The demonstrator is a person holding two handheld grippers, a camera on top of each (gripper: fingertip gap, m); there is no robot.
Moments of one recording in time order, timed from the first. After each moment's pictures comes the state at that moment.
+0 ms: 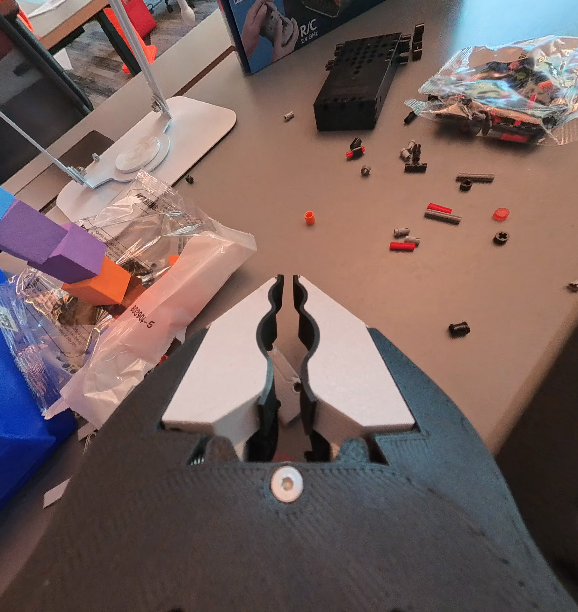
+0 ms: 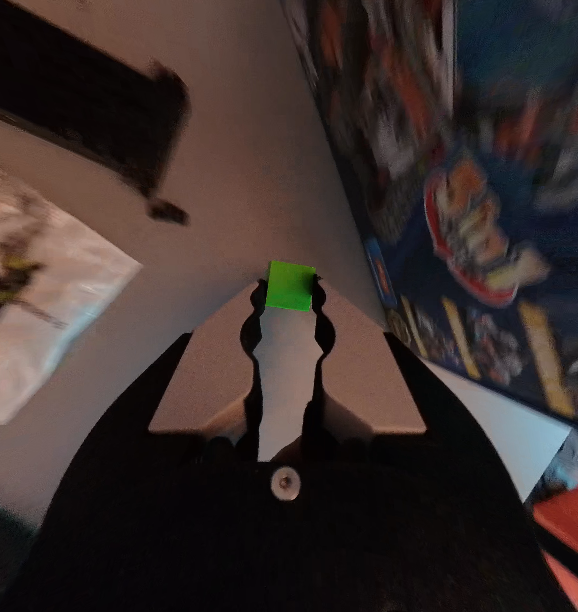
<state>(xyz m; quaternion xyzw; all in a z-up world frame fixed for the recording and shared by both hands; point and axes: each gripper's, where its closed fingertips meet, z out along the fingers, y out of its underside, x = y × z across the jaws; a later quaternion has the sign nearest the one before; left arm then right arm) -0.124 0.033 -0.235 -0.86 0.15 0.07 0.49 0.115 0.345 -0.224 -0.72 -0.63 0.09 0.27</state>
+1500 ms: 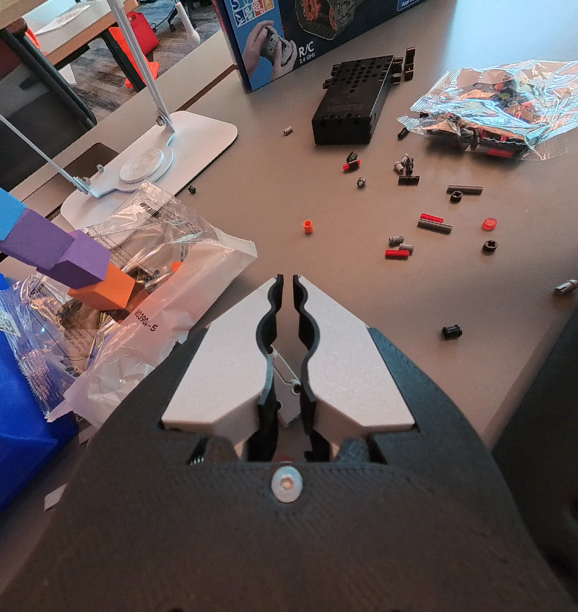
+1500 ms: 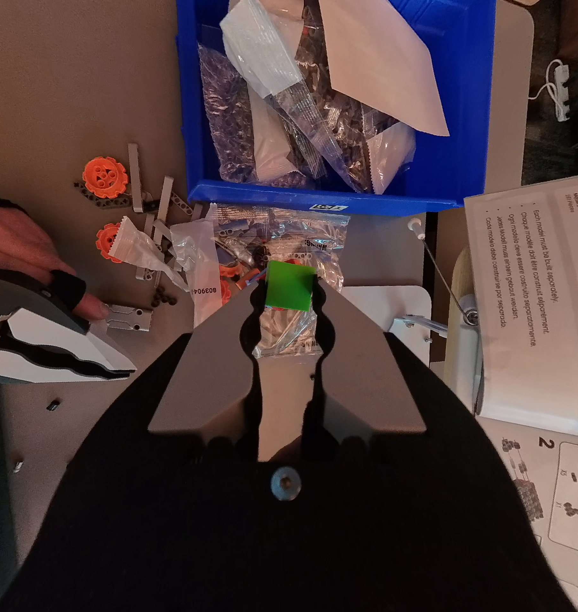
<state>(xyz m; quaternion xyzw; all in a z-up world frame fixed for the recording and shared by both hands) -0.122 0.032 -0.229 -0.85 0.15 0.07 0.51 -0.268 0.070 -0.105 -0.40 -0.88 0.16 0.22</state>
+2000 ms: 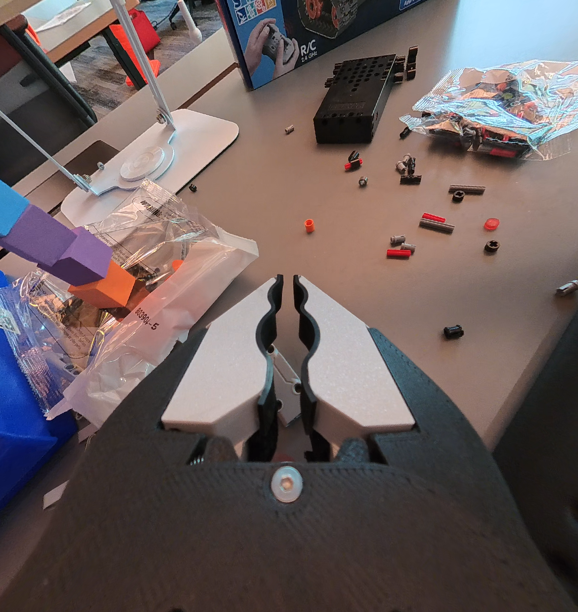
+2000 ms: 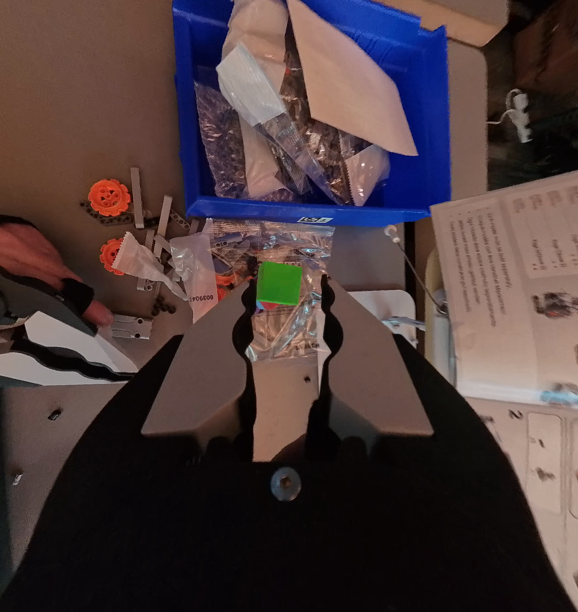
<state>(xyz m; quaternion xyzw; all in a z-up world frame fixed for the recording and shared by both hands) -0.124 0.031 -0.229 -0.85 0.14 0.07 0.51 -0.265 0.072 -0.085 -0.40 -0.86 0.18 0.25</state>
